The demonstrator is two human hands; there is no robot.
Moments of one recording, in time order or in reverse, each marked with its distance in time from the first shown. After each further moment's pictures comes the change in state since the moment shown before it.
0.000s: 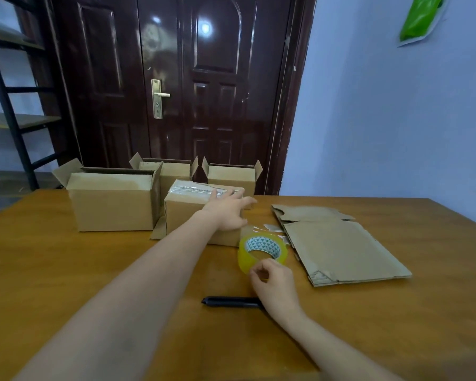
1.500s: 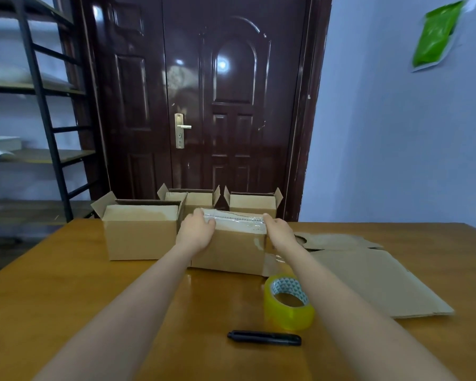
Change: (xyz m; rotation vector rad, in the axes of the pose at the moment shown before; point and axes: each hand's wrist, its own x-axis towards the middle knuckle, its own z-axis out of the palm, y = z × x) left_hand -0.050 -0.068 -0.021 -0.482 0.397 -0.590; right_hand 0.151 -0.054 -0.006 0.284 -0.078 0.359
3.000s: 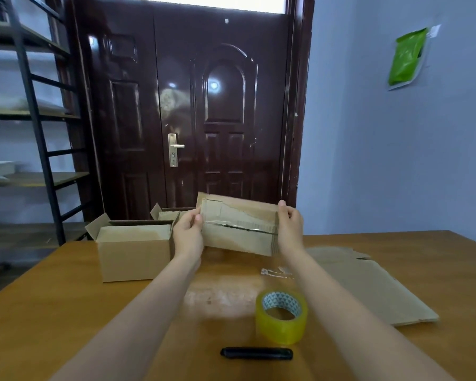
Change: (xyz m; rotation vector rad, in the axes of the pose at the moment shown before) left_hand -0.022 0.036 -0.010 -0.996 0.231 0.003; right_hand -0.013 -0.024 -0.036 0.391 0.362 -0.278
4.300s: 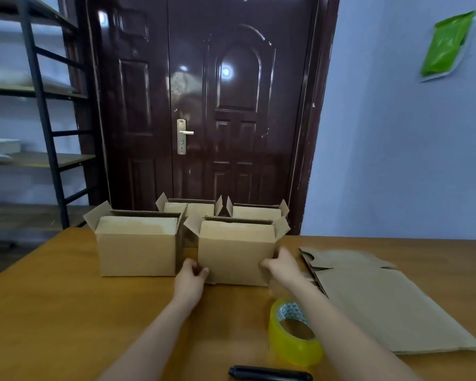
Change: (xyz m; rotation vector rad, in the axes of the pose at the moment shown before) left_hand 0.003 -0.113 -0.044 0.598 -0.137 -0.240; right_hand -0.001 0.082 0.029 -0.475 -0.422 0.262
